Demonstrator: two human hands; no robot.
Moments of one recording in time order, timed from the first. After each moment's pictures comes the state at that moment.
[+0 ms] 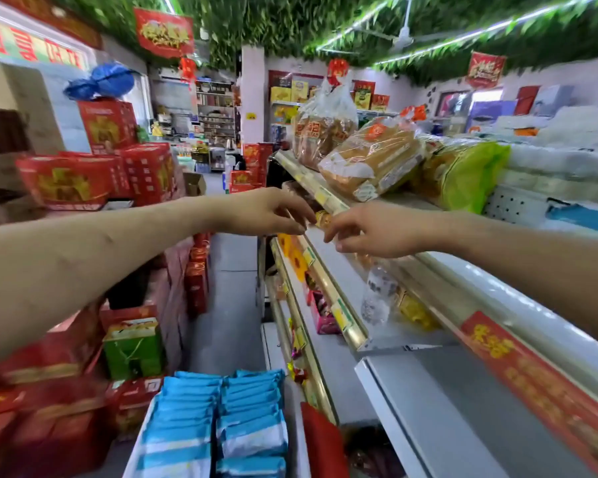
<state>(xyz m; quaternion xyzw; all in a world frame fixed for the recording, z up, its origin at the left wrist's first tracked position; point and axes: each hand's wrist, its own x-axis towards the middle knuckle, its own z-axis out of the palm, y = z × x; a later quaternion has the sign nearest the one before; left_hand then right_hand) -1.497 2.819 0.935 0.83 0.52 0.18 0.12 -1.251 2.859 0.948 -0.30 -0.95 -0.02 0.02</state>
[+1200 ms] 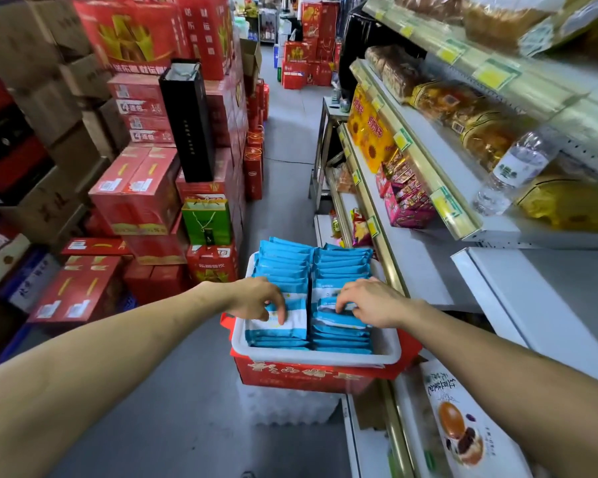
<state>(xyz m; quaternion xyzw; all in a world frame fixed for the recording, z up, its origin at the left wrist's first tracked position) -1.628 2.650 0.573 0.76 0.58 -0.07 0.29 -1.356 2.778 0.578 -0.25 -0.95 0.11 -0.15</state>
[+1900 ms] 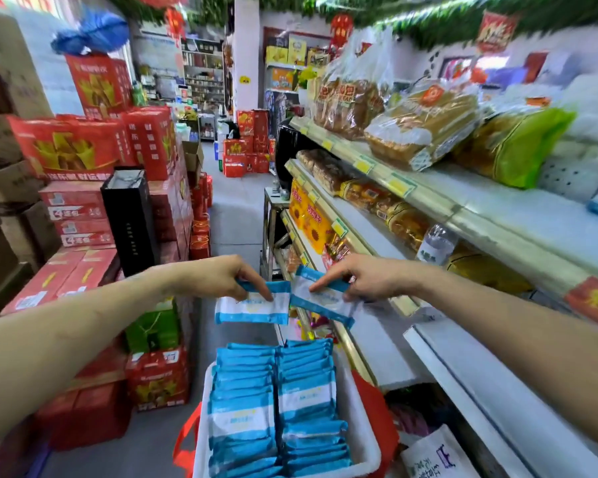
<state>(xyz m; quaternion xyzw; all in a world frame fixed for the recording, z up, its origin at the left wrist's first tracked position) -1.674 2.745 0.769 0.76 0.57 0.10 0.30 -1.365 2.834 0.803 -0.34 -0.90 0.26 -0.06</state>
